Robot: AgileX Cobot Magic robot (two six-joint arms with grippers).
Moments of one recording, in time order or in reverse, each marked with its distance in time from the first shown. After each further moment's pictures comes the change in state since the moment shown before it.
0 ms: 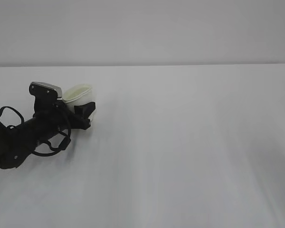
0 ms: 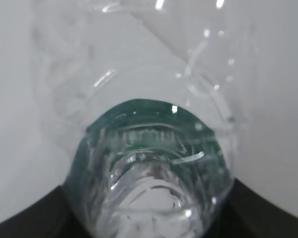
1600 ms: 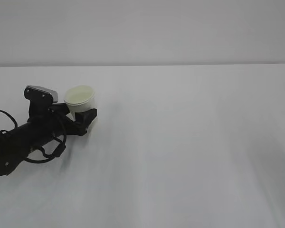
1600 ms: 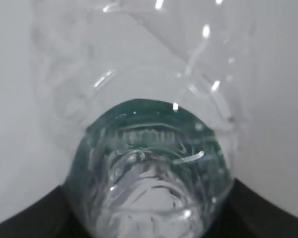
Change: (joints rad) left arm 0.000 -0.048 0.099 0.015 -0.010 0.000; right arm 0.002 0.000 0.000 0.000 0.021 0.020
